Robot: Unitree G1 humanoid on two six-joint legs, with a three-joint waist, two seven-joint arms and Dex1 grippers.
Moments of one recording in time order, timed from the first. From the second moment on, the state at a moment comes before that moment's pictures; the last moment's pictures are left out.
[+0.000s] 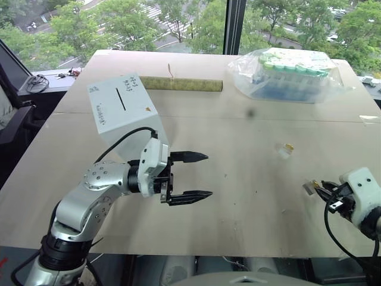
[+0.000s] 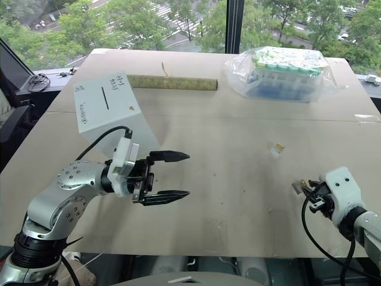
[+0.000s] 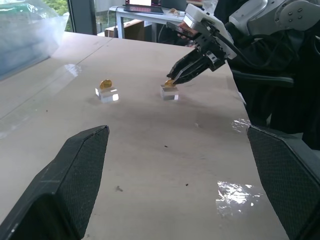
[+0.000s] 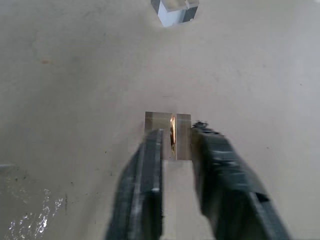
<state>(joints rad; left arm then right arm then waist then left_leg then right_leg) -0.15 0.71 0.00 -0.48 -0.67 0.44 -1.13 0.42 -0.72 -0.42 -0.72 0.44 0.81 0.46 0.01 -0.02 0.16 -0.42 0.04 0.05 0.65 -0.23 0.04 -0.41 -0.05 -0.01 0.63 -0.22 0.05</state>
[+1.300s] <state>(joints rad) -0.20 0.69 0.02 -0.43 -0.79 0.57 -1.09 0.41 -0.66 -0.57 -0.75 0.56 0.83 0.52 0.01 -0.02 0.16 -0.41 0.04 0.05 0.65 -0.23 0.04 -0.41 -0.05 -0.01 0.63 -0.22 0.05</state>
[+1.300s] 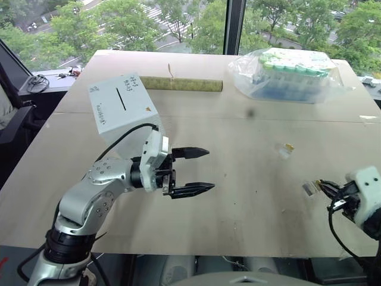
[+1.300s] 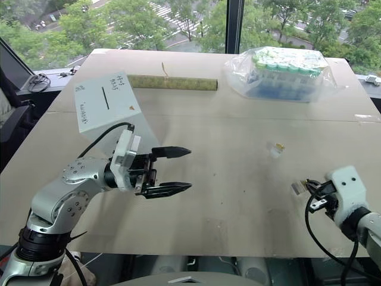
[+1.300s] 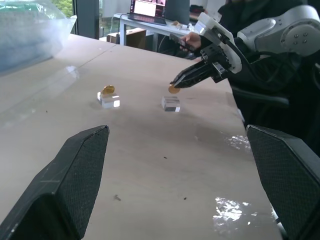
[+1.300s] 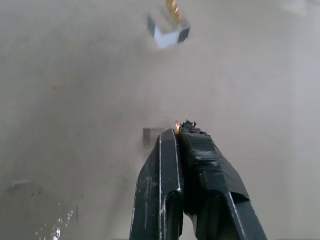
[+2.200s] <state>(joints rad) -0.71 0.43 -0.10 -0.17 -0.97 0.88 -1.14 -0.25 -0.99 -0.27 -0.84 1.60 0.78 0.17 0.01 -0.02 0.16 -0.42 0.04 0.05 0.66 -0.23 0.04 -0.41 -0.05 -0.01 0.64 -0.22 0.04</state>
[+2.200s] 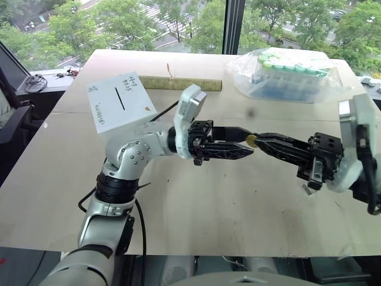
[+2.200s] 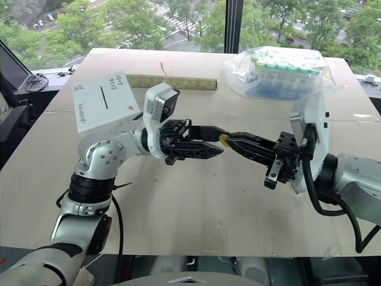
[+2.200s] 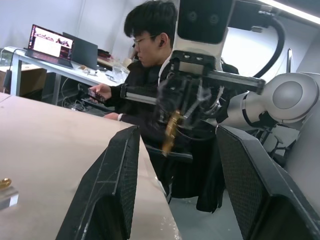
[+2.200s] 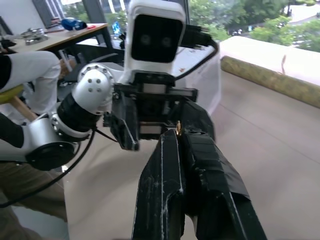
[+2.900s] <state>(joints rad) -0.72 0.44 -0.08 -0.17 -0.98 0.92 -1.14 -0.29 -1.01 -0.23 -0.81 1.66 0.77 0.15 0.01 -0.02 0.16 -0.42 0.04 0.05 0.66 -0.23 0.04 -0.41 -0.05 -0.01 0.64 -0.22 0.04</state>
